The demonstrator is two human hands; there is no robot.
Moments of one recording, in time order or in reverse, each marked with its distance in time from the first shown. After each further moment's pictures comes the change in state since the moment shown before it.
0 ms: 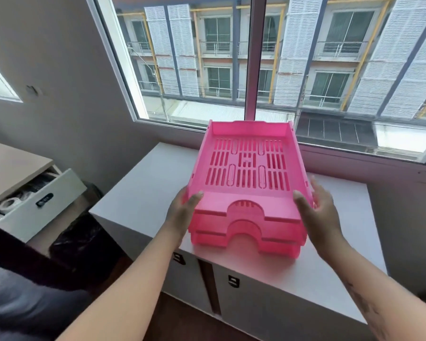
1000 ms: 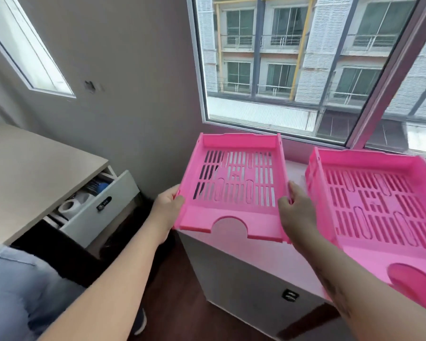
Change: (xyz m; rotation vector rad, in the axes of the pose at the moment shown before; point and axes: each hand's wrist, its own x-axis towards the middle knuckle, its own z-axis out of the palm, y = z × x) left_hand 0.079 -0.028 -0.321 0.104 0.251 -0.075; right_hand 0.036 -0.060 0.336 -0.187 0.041 0.011
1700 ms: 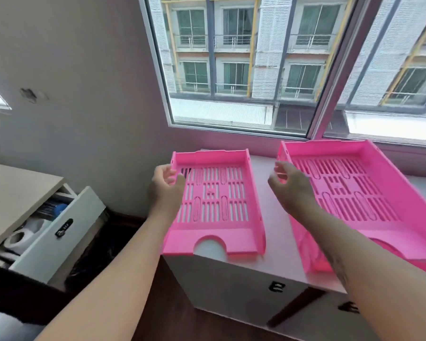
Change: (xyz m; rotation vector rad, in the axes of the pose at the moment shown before) left_hand 0.038 0.036 0.047 0.096 0.164 0.254; right_hand 0.026 -0.022 -0.036 -0.222 0.067 -0.119
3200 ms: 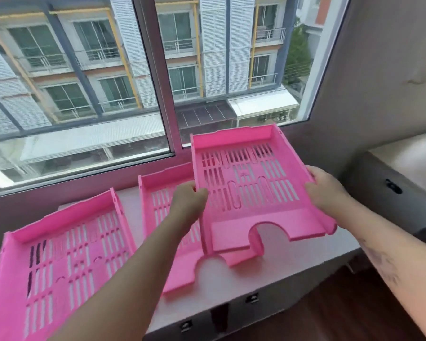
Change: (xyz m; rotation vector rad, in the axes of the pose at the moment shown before) left_hand -0.109 0.131 0.287 0.156 -0.816 0.087; right_hand -0.050 0.192 -0.266 -0.073 0.279 0.535
